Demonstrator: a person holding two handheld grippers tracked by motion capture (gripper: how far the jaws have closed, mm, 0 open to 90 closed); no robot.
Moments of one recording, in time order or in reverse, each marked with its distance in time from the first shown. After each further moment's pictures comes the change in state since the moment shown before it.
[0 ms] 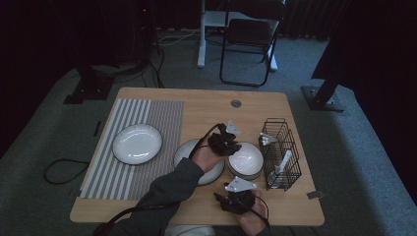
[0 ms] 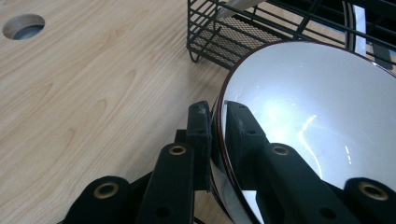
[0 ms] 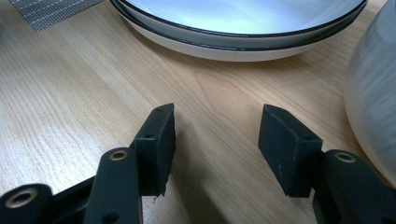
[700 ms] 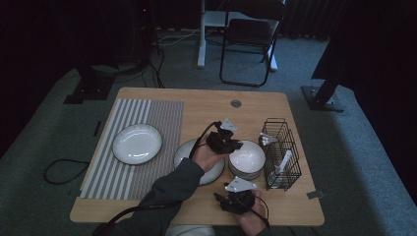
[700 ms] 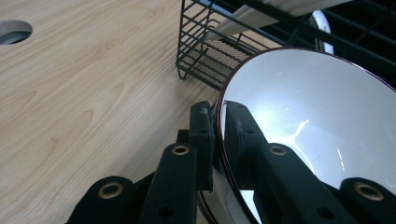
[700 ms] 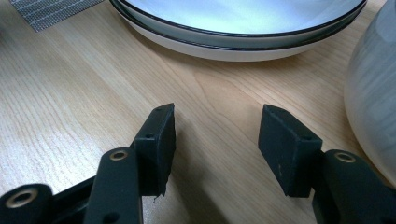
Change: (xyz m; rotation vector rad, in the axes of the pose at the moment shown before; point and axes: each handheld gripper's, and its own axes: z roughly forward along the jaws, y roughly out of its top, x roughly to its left) left arm 0.008 0.001 -0.007 -0.080 -0.091 -0.088; right arm 0.000 0.000 0.000 0.000 -0.002 0.000
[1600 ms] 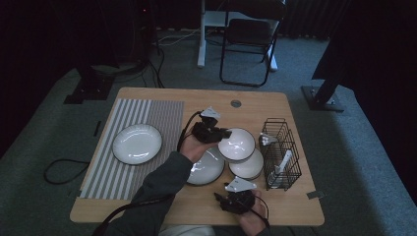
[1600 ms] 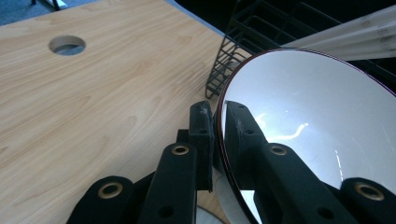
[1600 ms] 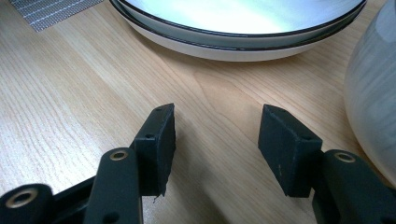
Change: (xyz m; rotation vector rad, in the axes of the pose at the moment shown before) left arm 0.037 0.000 -0.045 -0.089 0.010 -0.094; right arm 0.000 0.000 0.000 0.001 0.001 0.001
